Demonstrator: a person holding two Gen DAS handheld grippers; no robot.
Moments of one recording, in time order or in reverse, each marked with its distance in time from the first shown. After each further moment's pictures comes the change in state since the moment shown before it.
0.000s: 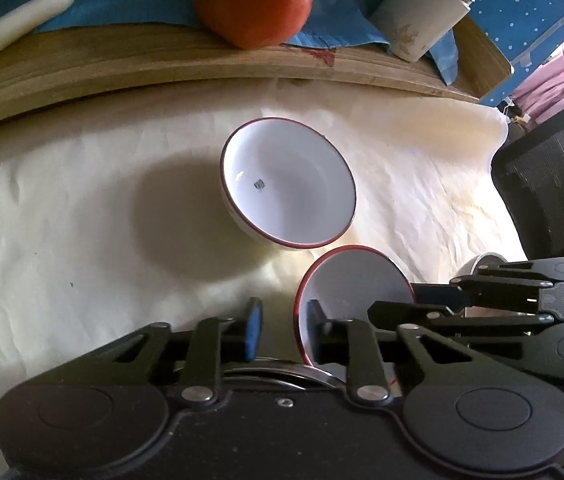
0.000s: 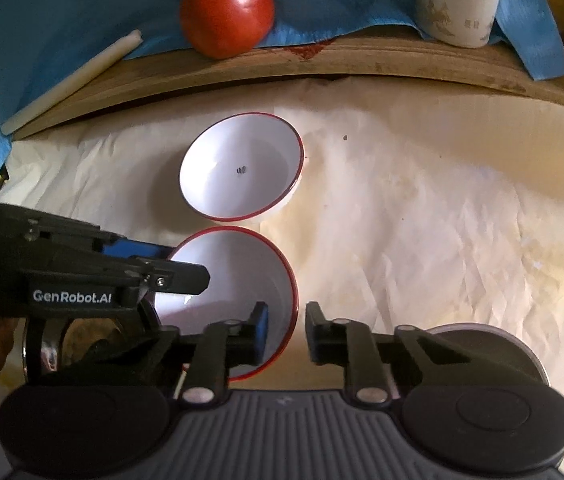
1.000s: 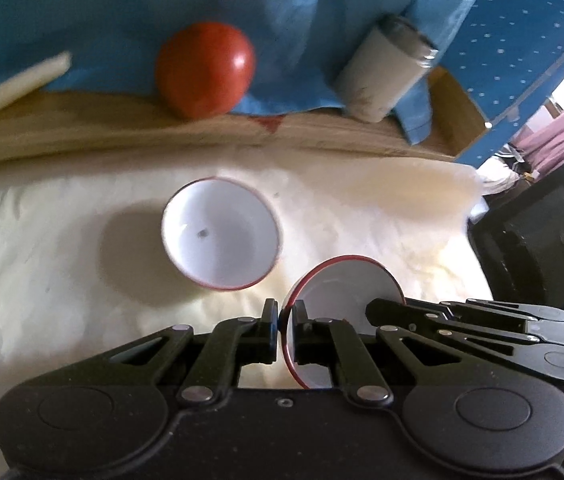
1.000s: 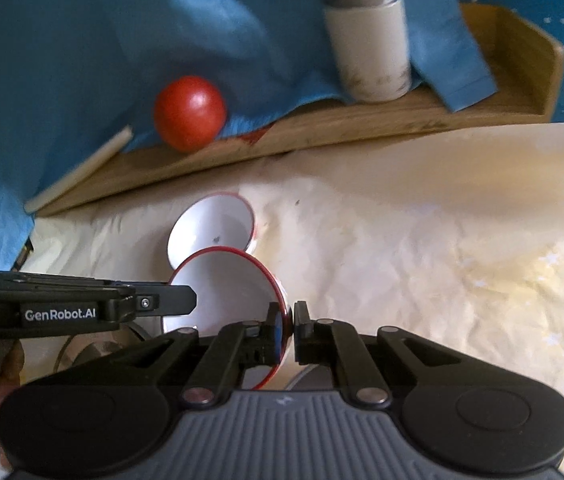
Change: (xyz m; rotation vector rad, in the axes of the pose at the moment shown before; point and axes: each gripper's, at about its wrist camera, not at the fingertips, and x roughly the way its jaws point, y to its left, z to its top) left arm -0.030 -0.062 0.008 -0.079 -0.152 0.038; right arm -0.066 -0.054 -0.010 0.106 -0.218 0.059
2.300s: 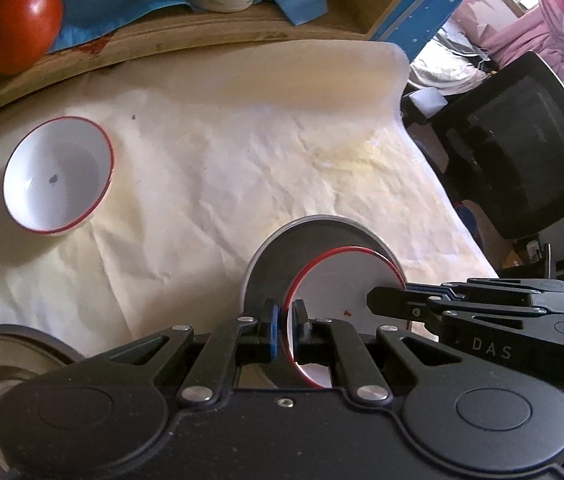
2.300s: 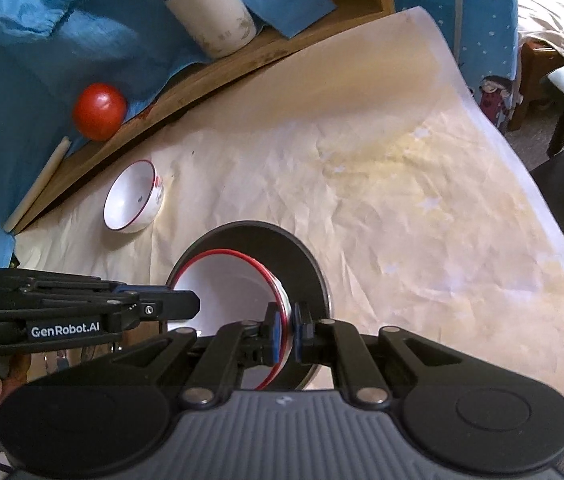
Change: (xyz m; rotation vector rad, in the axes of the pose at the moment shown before) left arm 0.048 -0.087 -0.025 0.165 0.247 -0.041; right arm -0.036 -0.081 -0.049 0.225 0.127 -0.012
